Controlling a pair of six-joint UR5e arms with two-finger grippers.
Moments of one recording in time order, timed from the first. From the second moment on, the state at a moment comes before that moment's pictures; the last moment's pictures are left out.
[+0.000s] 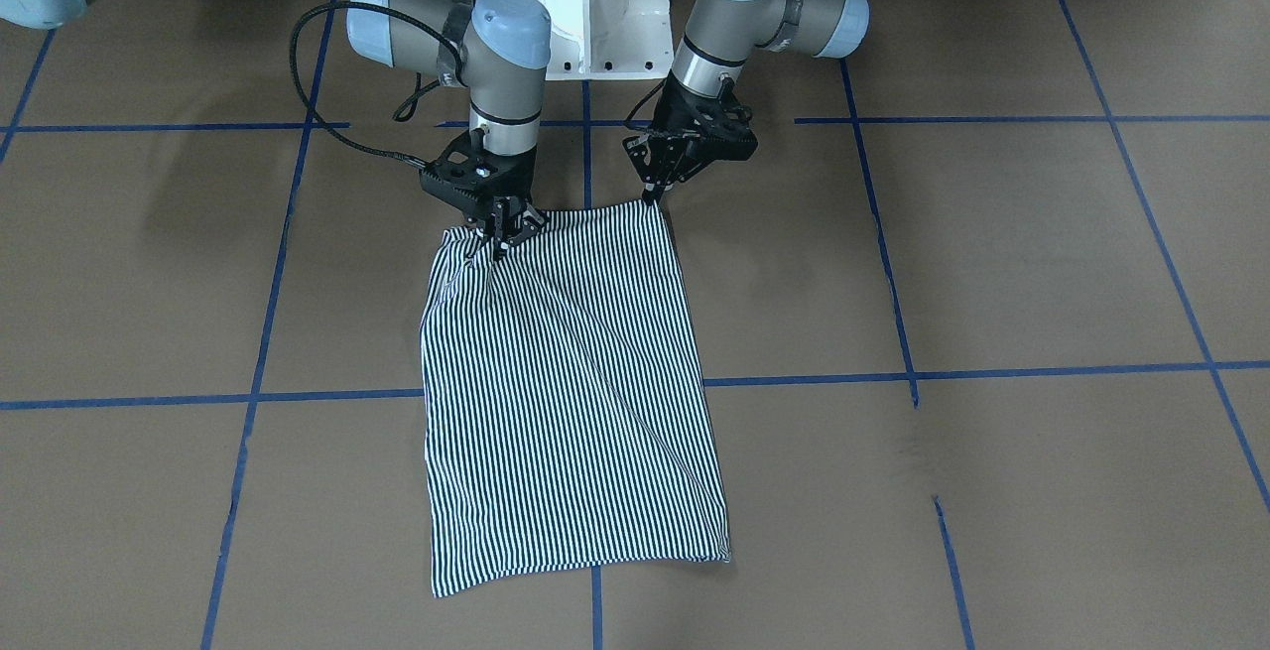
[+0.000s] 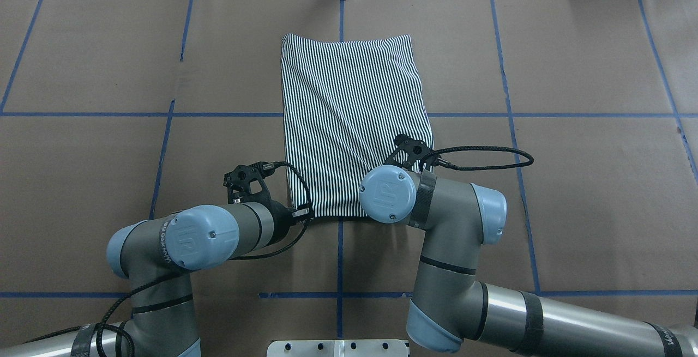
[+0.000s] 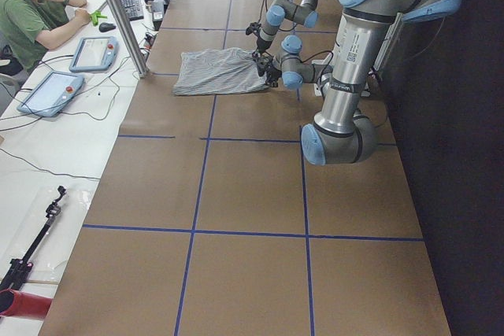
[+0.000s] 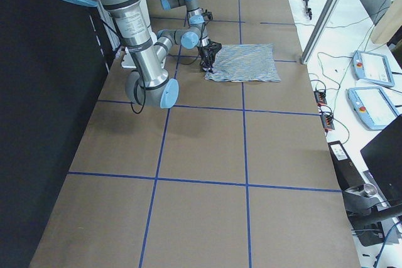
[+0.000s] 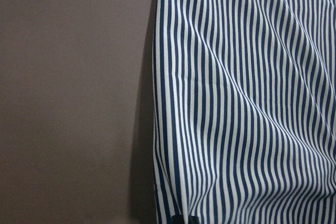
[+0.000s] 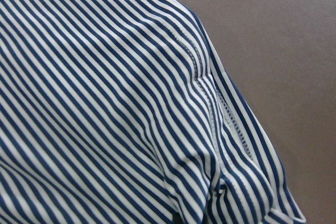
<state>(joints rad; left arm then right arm) -0.30 -2.02 -1.76 -2.07 -1.52 -1.64 0.35 -0.95 1.65 -1.64 1.48 1.88</state>
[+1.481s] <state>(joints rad) -0.31 -2.01 -2.36 -1.47 -1.65 -1.63 0.22 -0.99 2.18 -1.91 1.47 1.92</state>
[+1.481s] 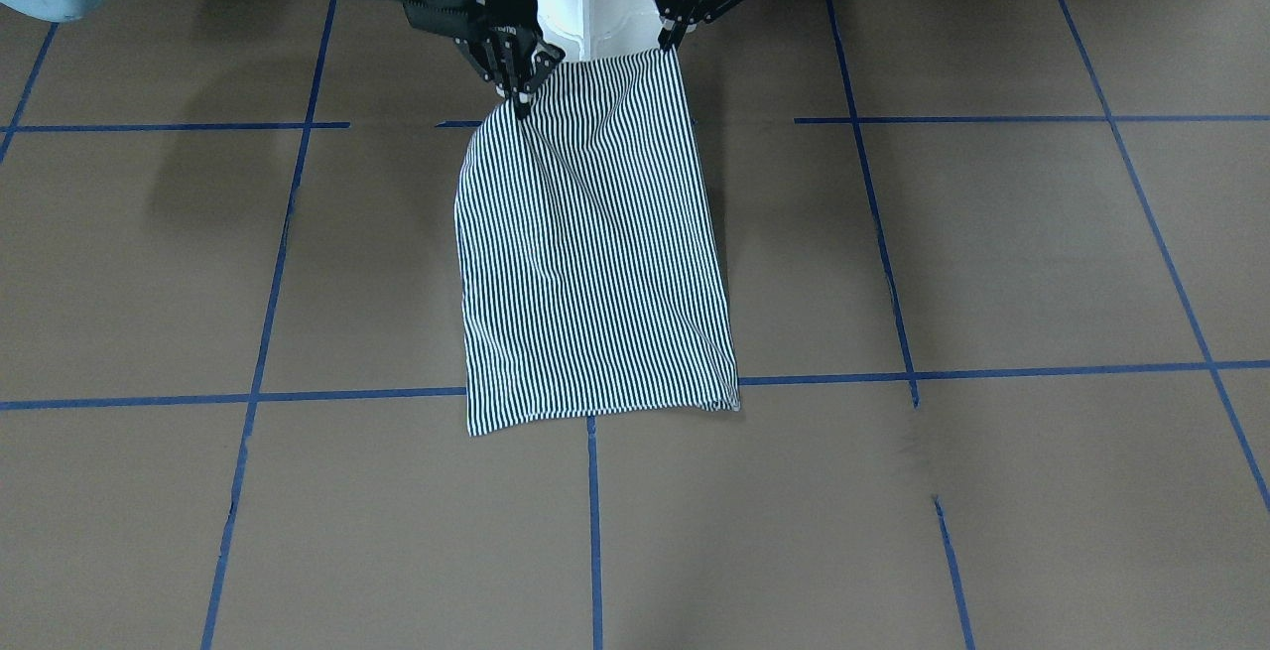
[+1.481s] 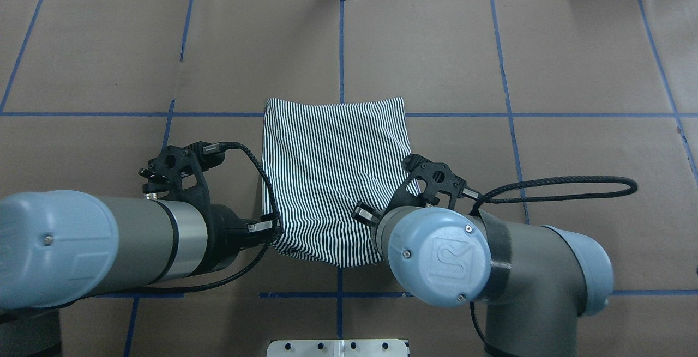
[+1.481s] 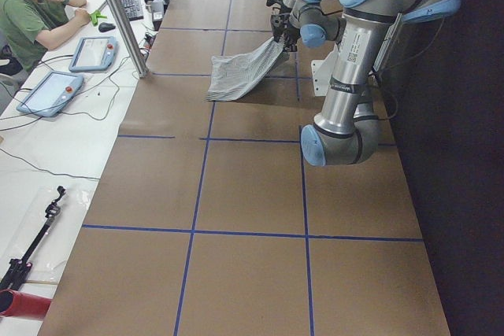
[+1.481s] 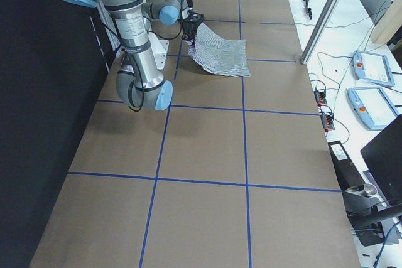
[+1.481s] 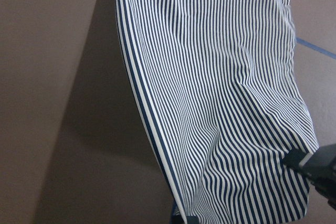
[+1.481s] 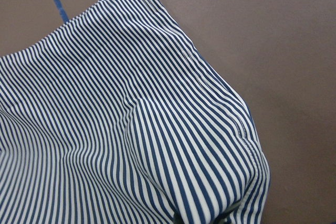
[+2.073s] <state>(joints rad) -0.36 -2.06 -2.24 -1.41 -1.66 -1.55 0.25 -0.97 2.10 -1.90 1.43 1.88</state>
